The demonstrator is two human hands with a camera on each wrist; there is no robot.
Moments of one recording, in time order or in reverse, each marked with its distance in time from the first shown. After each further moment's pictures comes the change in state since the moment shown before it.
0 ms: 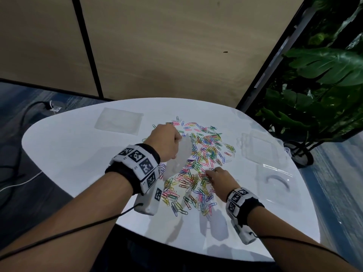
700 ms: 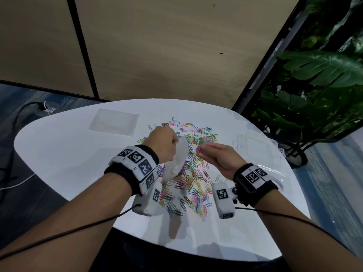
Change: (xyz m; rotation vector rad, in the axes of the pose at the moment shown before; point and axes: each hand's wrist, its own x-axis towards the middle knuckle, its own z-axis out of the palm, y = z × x) left_hand 0.005 0.005 0.008 0.006 0.001 0.012; right_hand -0.005 -0.032 -0.116 1.779 -0.030 0.205
